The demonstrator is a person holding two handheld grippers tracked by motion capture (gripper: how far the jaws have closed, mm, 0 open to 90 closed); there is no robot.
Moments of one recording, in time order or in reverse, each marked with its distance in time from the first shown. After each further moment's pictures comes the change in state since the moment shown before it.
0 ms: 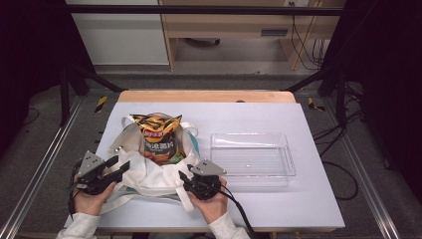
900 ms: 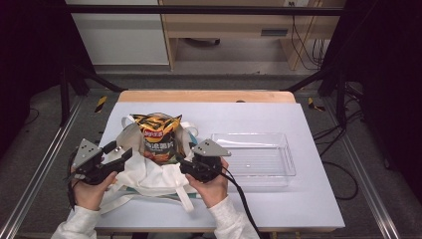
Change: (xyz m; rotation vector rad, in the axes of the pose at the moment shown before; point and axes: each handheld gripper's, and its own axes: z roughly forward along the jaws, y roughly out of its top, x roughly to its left) left arm -0.007 0.042 -0.007 -0.127 0.000 0.004; right arm -0.008 0.060 -0.013 -0.105 -0.017 0.000
